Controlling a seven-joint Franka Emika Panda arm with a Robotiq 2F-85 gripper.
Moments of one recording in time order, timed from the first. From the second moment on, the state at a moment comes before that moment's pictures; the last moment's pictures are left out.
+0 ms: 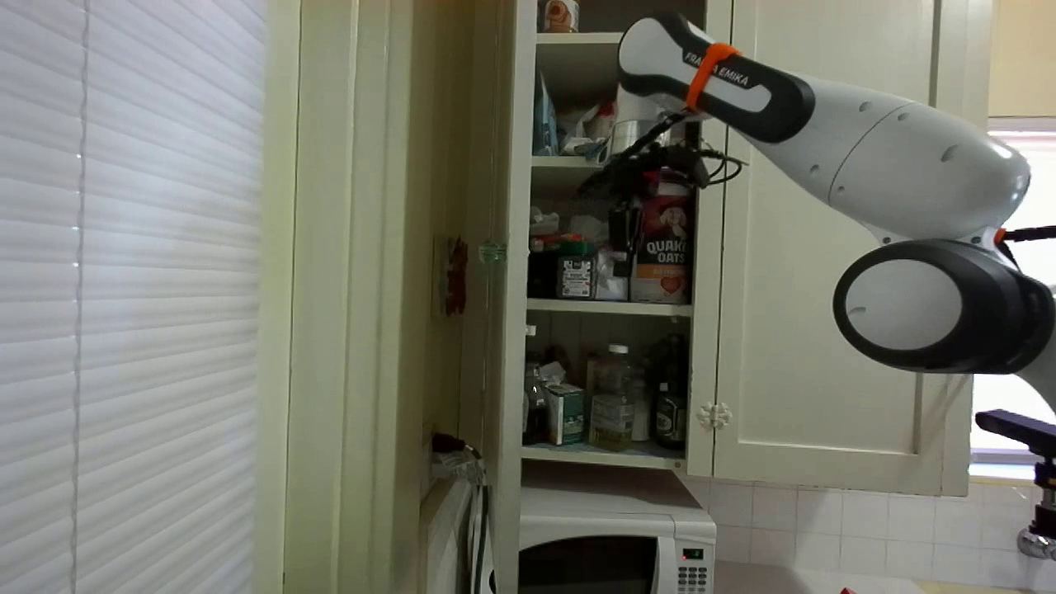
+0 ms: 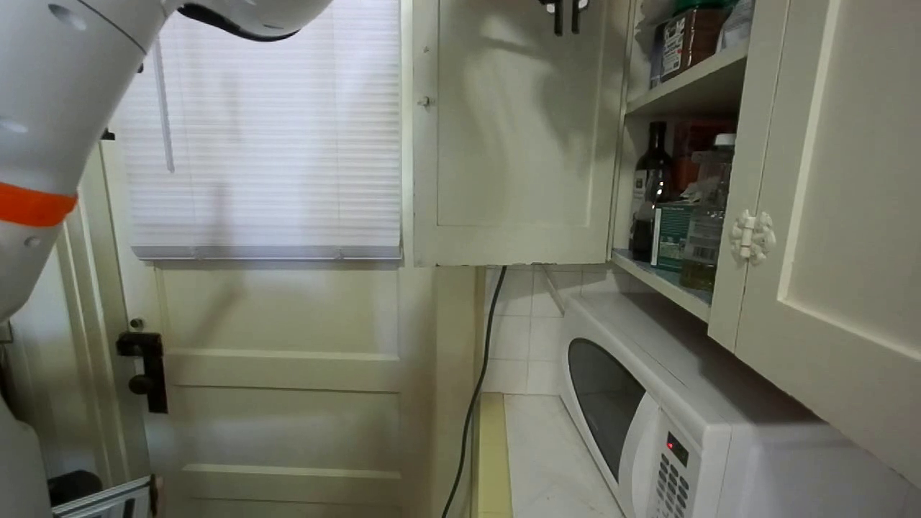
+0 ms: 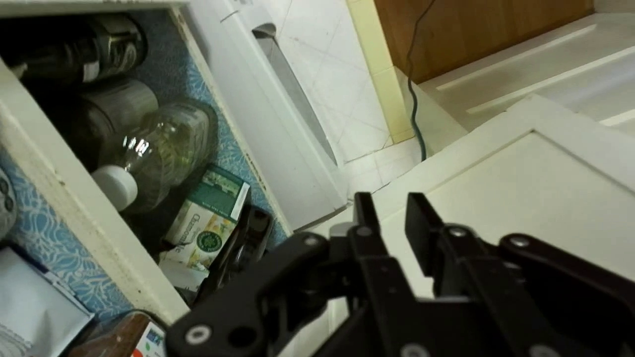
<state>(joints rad) -0.01 0.44 0.04 -0.45 0.01 1.01 -0.45</state>
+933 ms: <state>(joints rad) -0.11 0.04 0.03 -0.85 0.07 0.82 -0.28</state>
